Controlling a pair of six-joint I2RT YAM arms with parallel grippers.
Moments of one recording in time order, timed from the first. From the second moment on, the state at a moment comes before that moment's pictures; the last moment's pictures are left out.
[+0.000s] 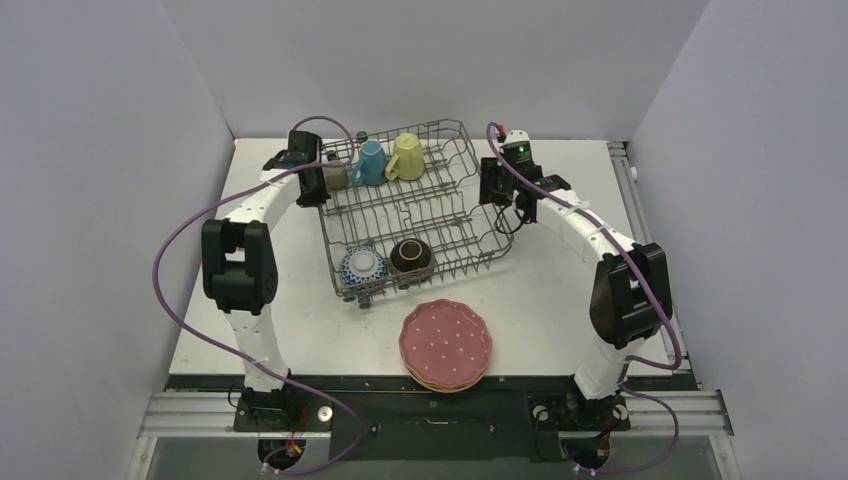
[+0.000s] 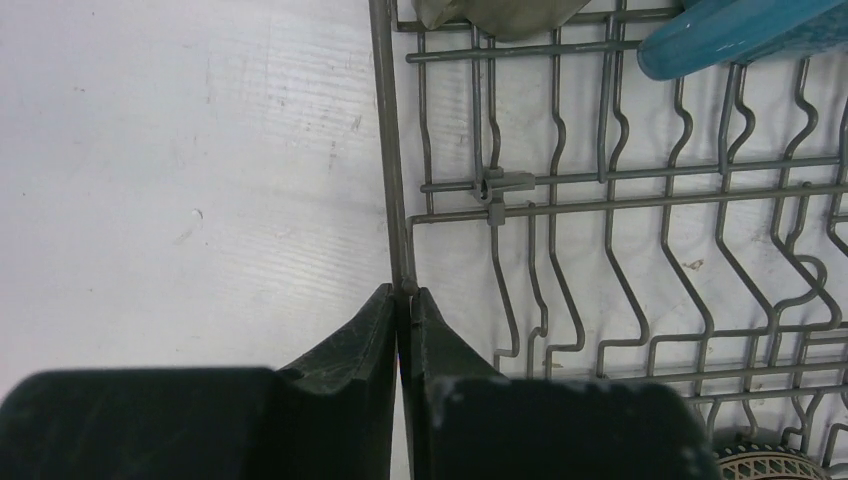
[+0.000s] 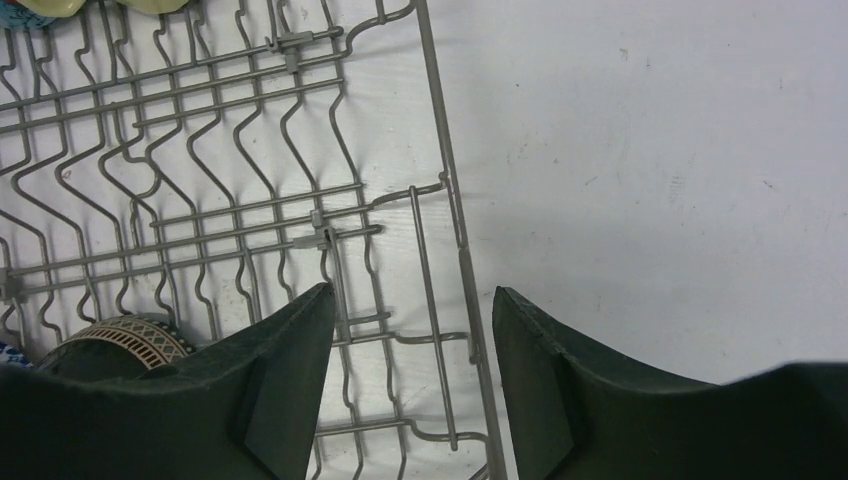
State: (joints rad) left arm -0.11 1.99 1.62 -0.61 -0.16 -0.30; right arm 0.36 1.75 1.40 -0.37 0.12 0.24
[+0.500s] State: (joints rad) left arm -0.10 2.00 1.62 -0.60 -0.12 -0.28; right arm 0.32 1.91 1.47 -0.38 0.05 0.25
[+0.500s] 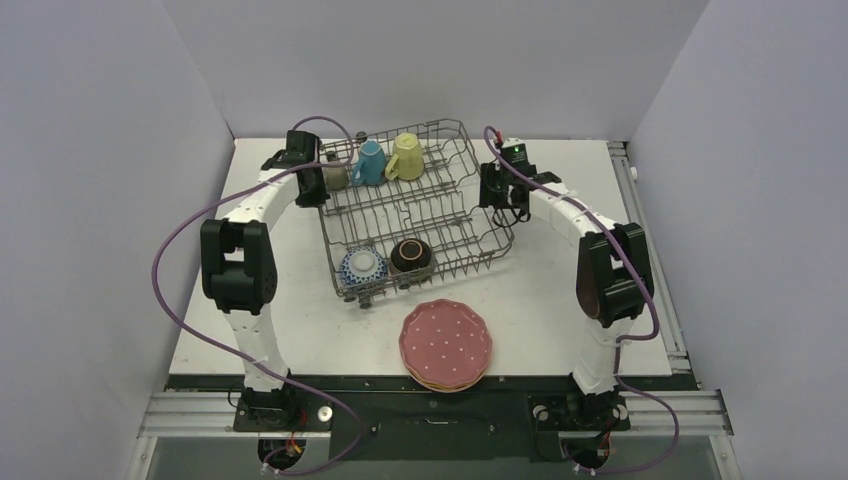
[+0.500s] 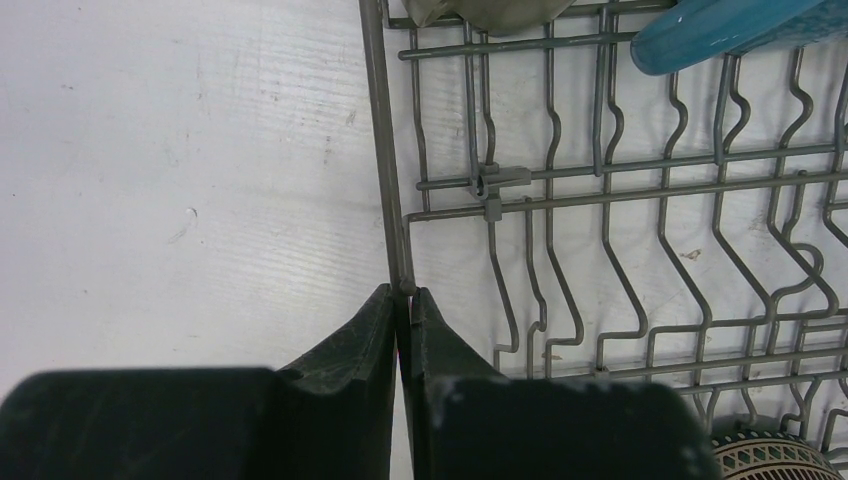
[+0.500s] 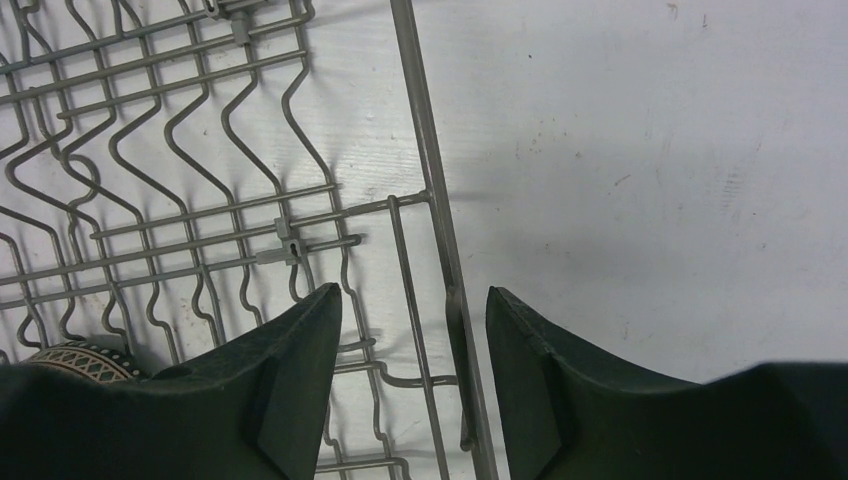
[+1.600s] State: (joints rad) left arm -0.20 2.18 1.90 -0.66 -0.17 -0.29; right arm 0.19 1.96 1.51 -0.44 0.02 0.30
